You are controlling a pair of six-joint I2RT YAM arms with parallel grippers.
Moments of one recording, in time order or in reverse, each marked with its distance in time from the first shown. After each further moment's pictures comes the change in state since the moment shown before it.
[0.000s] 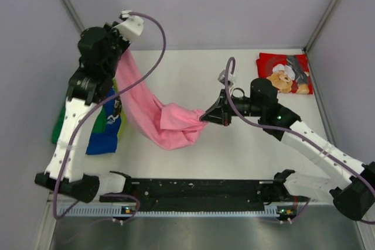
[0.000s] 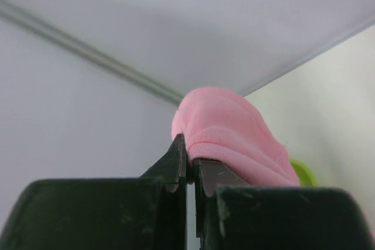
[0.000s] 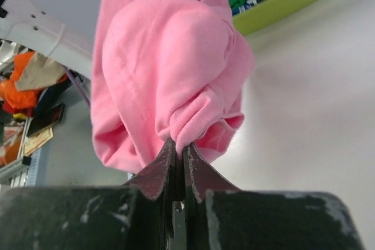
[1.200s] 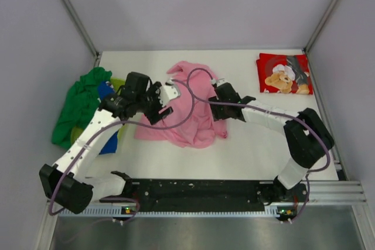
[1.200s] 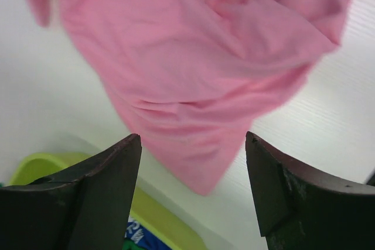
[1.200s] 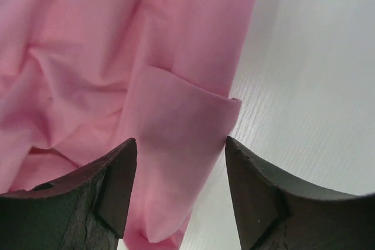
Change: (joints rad) left arm -0.152 -0.021 -0.460 -0.261 0.549 -0.084; right arm -0.028 0.551 0.042 -0.140 0.940 -0.028
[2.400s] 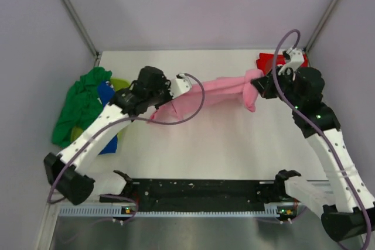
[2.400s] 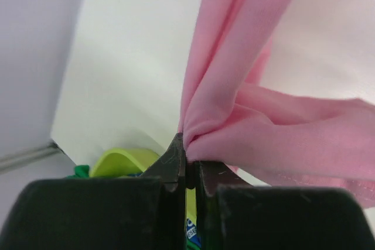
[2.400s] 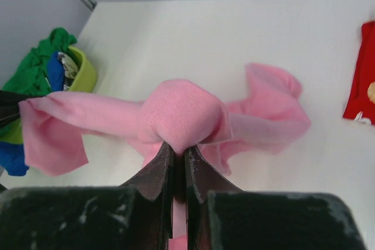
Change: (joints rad) left arm -0.164 0.131 -0.004 0.108 -0.304 0.029; right arm -0.407 -0.655 0.047 -0.148 -0.413 0.104
